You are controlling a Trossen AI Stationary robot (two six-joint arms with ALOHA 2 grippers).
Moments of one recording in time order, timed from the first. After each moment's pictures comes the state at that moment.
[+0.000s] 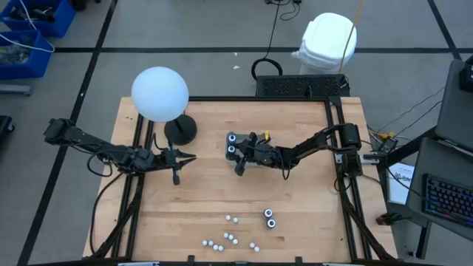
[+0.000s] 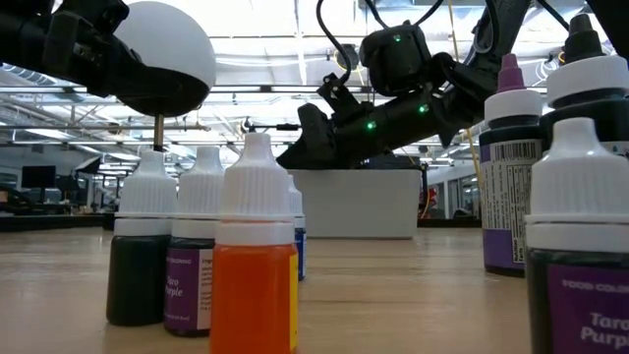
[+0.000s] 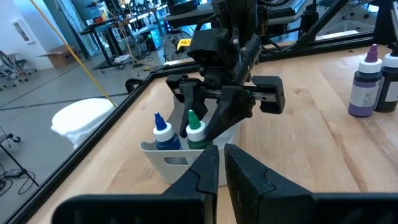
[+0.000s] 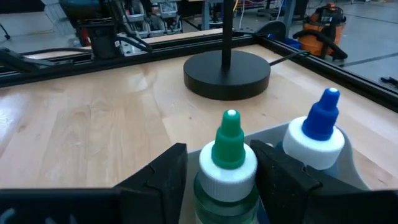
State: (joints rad) left arm -0.30 0.68 0.22 0.27 -0.51 0.10; right arm -0.02 1.98 0.85 0.87 0.33 0.14
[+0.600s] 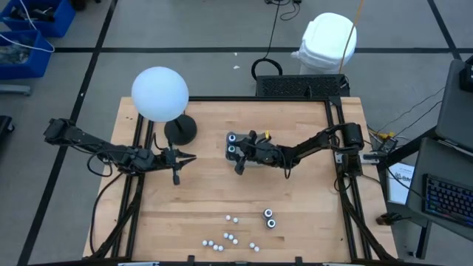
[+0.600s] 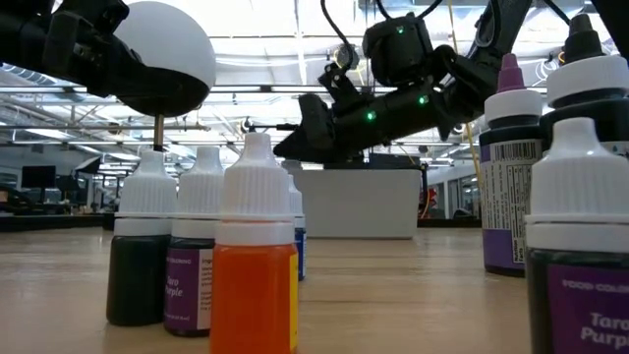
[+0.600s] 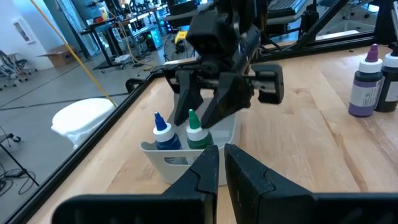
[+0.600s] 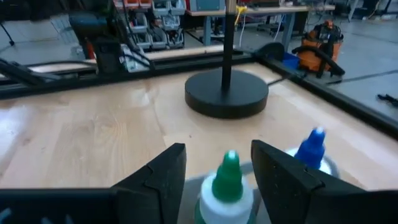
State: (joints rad) left arm -0.30 0.68 0.22 0.27 -0.51 0.10; right arm -0.02 1.94 0.85 0.89 0.33 0.09
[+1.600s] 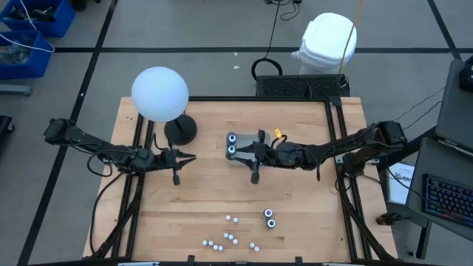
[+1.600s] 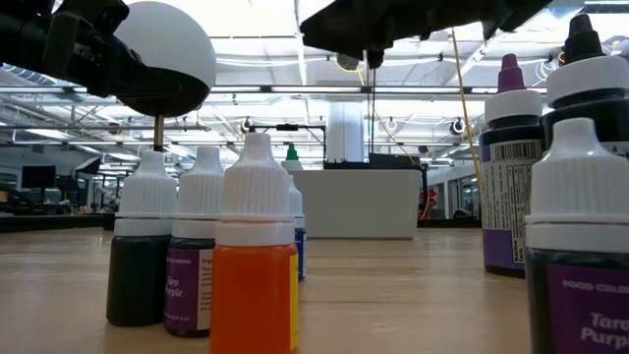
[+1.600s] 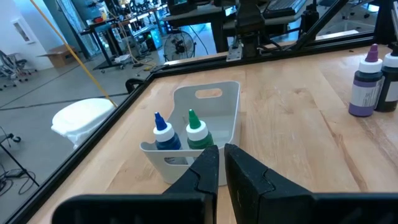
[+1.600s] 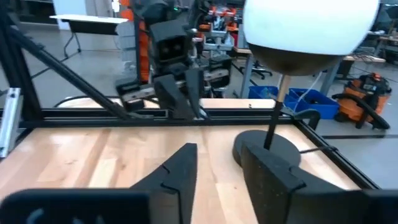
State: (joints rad) left arm -0.30 0.68 0.22 0.27 -0.51 0.10; right arm 0.13 1.53 0.85 0.58 0.28 -0.03
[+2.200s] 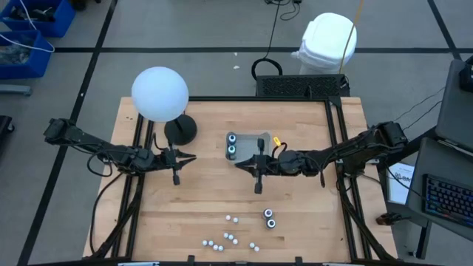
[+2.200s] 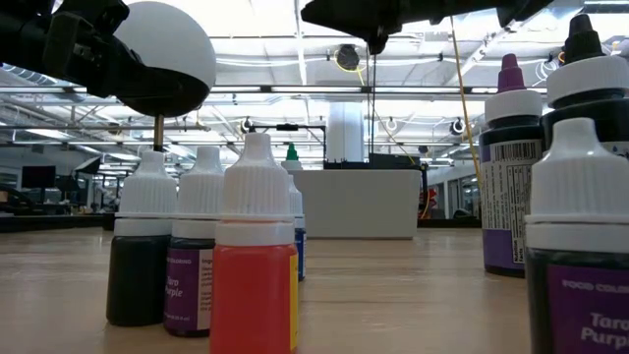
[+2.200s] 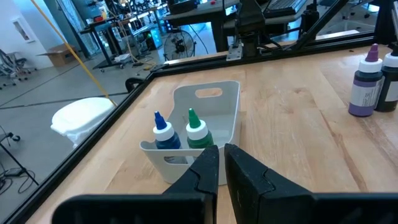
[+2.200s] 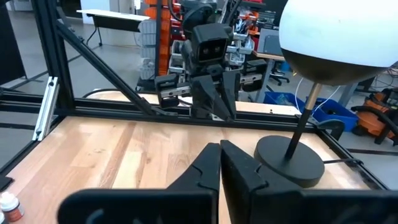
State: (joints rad) left arm -0.30 0.68 0.22 0.26 -0.51 0.10; right arm 0.21 1.53 0.85 0.57 0.28 -0.07
